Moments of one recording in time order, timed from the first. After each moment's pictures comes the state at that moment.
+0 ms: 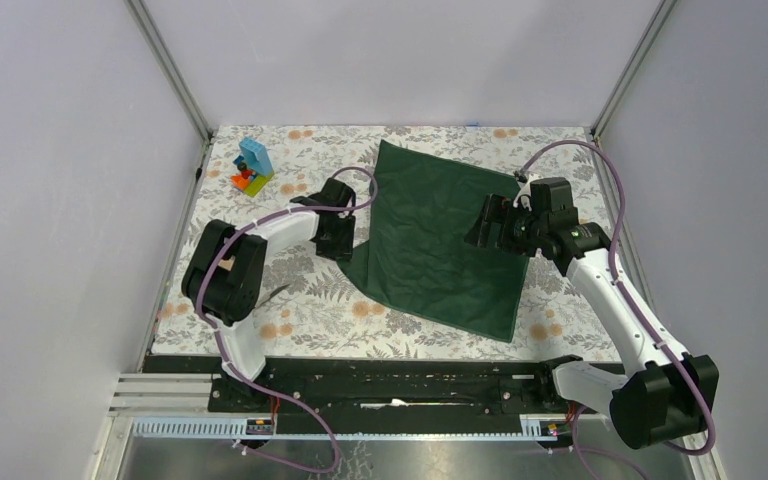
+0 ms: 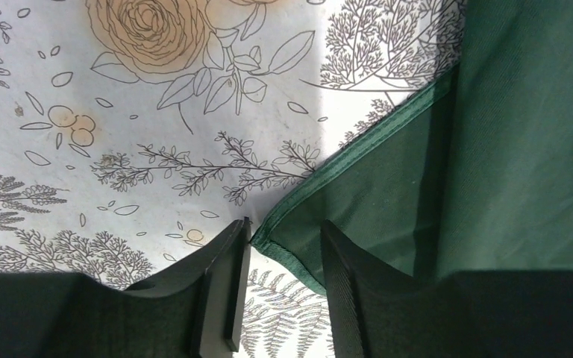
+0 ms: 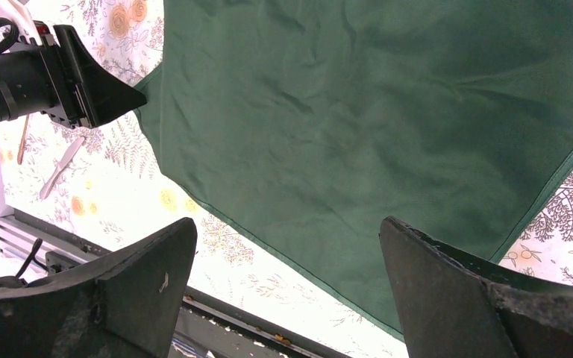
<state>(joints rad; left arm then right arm) -0.43 1.82 1.16 -0.54 -0.02 -0.35 0.23 1.14 0.96 -0.62 -0.28 0.42</state>
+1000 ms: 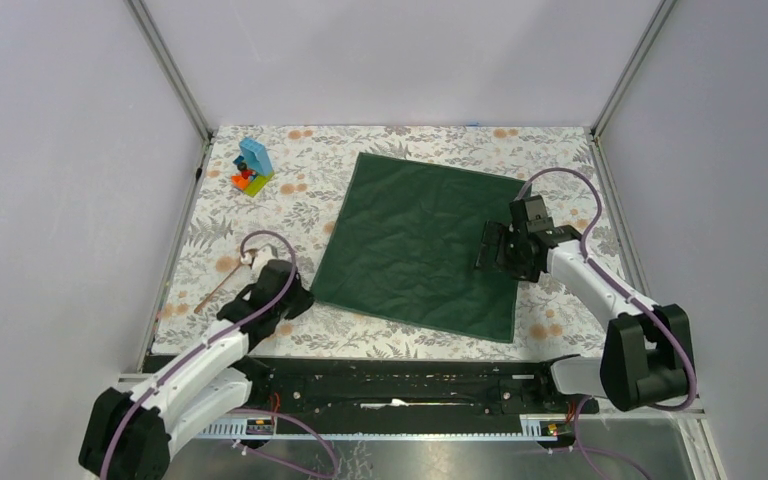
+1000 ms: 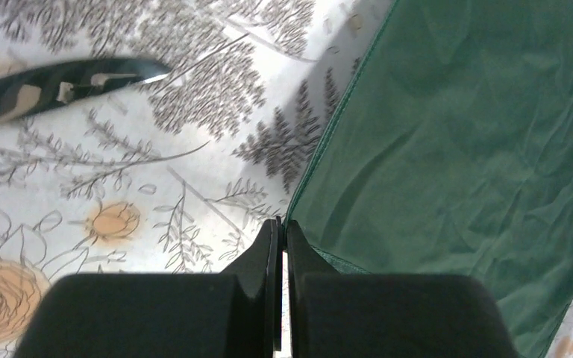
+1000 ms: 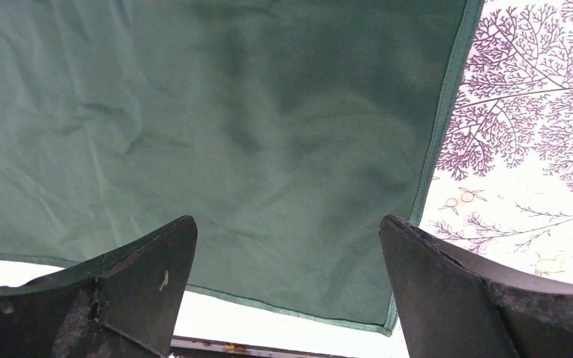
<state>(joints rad) -0.45 0.86 0.38 -0.35 -0.19 -0.93 0.24 1.30 0.83 -0.62 -0.06 0.49</state>
